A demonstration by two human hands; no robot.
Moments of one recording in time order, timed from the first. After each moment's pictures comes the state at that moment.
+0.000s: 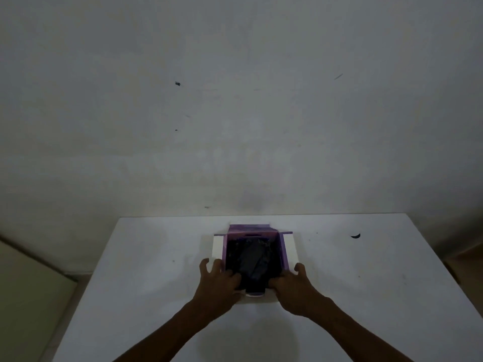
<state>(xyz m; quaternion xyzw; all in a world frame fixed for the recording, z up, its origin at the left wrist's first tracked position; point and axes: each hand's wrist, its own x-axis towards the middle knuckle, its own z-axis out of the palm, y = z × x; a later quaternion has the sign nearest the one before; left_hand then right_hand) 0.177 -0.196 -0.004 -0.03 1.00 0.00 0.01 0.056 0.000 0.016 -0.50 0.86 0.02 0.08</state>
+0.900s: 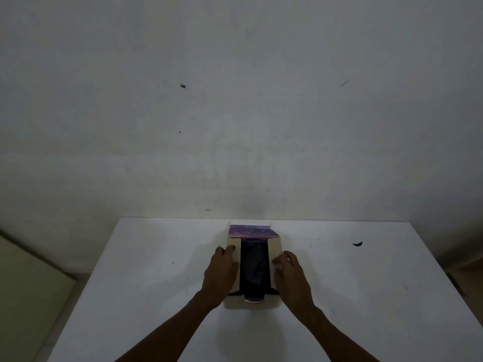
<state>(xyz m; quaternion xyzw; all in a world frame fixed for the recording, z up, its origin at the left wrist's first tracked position) 0.126 -0.200 -0.006 -0.25 0.92 0.29 -0.01 0.038 -0.017 -0.020 -0.27 0.89 -0.35 0.08</state>
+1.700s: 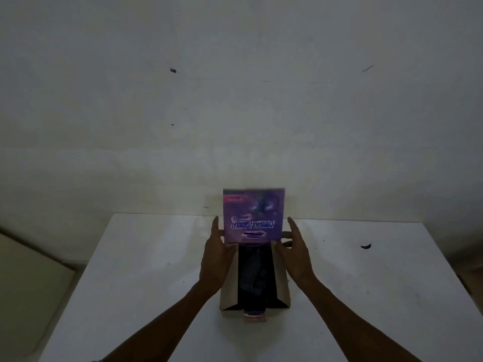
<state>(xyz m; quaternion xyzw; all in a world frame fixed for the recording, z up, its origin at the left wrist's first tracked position) 0.083 -0.230 -0.014 -0.28 0.77 0.55 -0.17 -0.031 -0.059 -0.008 -0.14 0.81 -0.55 0.14</state>
